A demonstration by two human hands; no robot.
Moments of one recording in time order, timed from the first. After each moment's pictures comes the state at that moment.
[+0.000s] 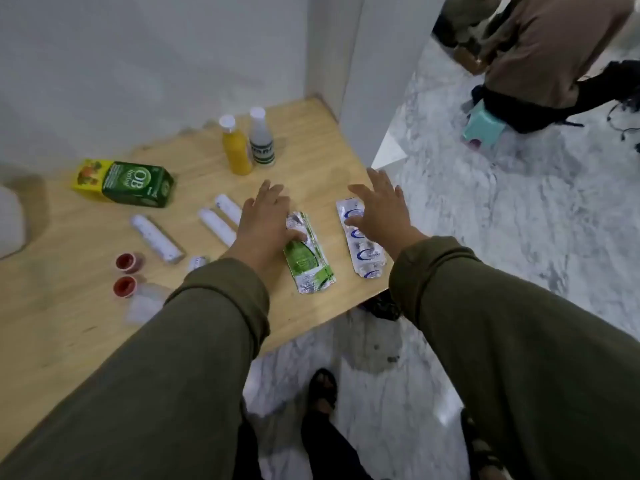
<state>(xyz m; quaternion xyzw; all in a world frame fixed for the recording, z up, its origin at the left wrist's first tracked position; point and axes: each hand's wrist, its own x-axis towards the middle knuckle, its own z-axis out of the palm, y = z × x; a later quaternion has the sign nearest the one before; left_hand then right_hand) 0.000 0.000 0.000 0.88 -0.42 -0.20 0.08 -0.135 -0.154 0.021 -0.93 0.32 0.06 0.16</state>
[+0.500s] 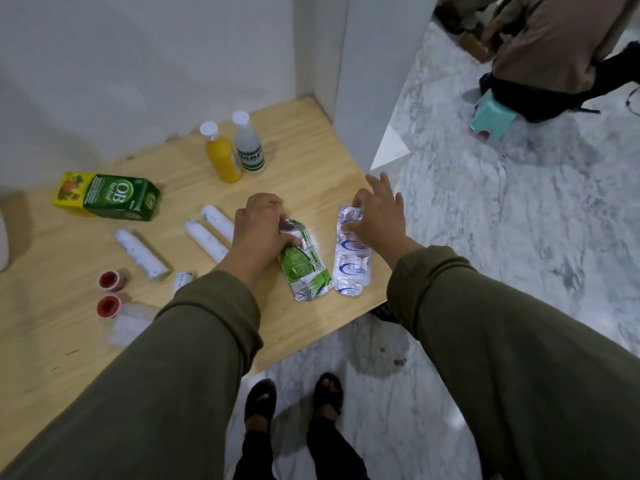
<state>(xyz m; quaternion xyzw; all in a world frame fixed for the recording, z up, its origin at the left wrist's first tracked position) 0.001 -0.017 -0.012 0.90 -0.37 -0.17 0.16 -0.131 -0.175 -0.008 -0.91 0.36 0.03 0.20</state>
